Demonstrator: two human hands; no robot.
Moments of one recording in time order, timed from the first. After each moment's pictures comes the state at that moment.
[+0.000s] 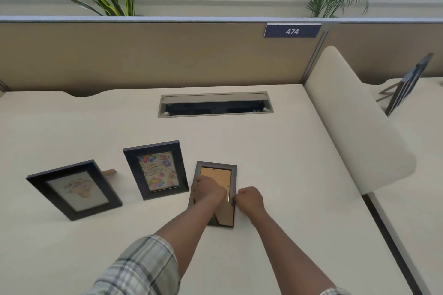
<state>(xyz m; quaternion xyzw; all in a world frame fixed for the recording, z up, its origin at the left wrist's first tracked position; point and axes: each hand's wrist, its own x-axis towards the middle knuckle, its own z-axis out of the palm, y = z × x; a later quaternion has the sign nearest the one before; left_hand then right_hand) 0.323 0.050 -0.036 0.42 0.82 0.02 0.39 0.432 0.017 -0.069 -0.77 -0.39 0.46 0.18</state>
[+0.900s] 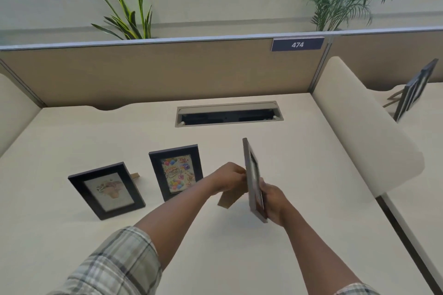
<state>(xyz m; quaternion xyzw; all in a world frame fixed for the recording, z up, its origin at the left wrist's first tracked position) 0.293 0.058 0.038 0.65 0.54 0.06 0.53 0.456 0.000 -0.033 -0.55 -0.21 0.70 0.41</state>
